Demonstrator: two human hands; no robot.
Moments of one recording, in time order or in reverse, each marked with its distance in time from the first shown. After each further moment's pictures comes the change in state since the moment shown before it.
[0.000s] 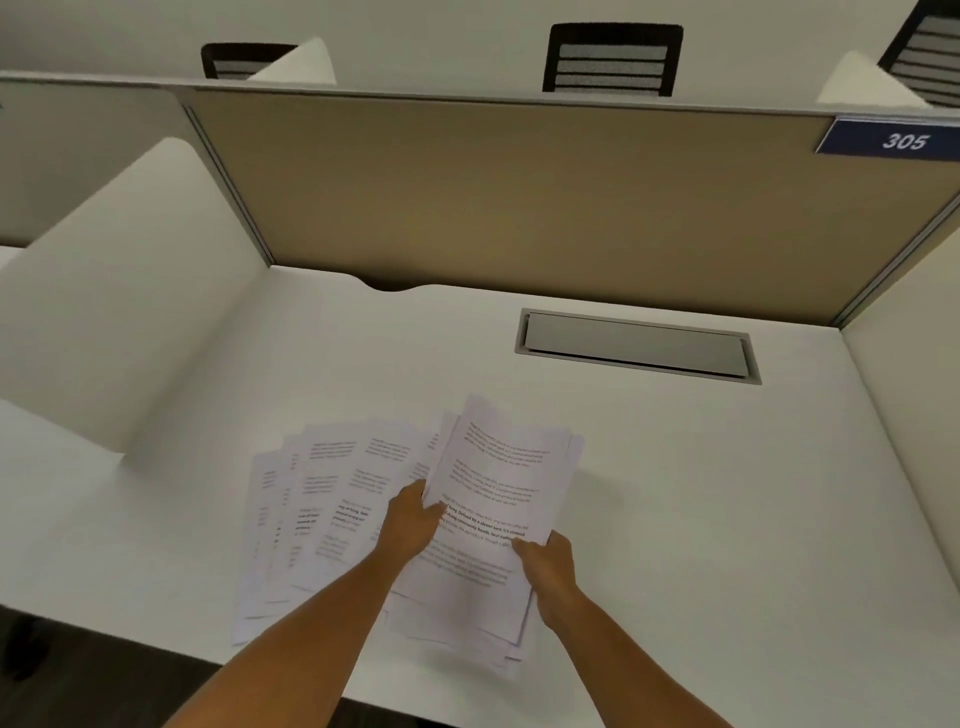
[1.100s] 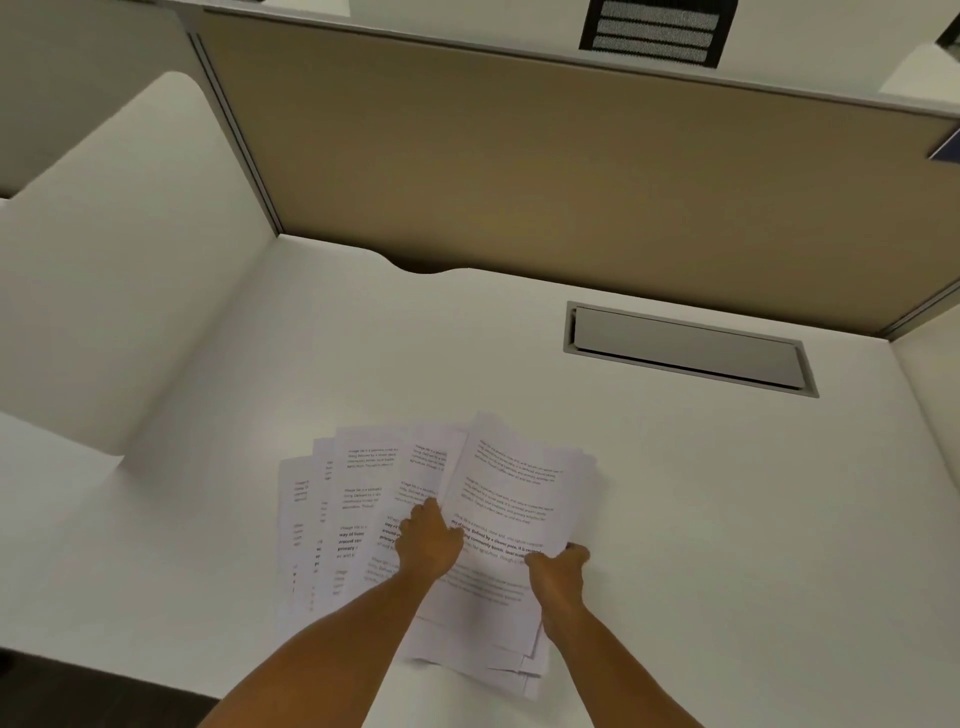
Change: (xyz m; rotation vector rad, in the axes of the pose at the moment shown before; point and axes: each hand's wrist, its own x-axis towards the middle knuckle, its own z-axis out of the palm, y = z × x) left_hand 0.075 -0.076 -0.043 0.357 -0.042 -0.186; right_hand 0.041 0.012 0.117 -0.073 0.267 0.185
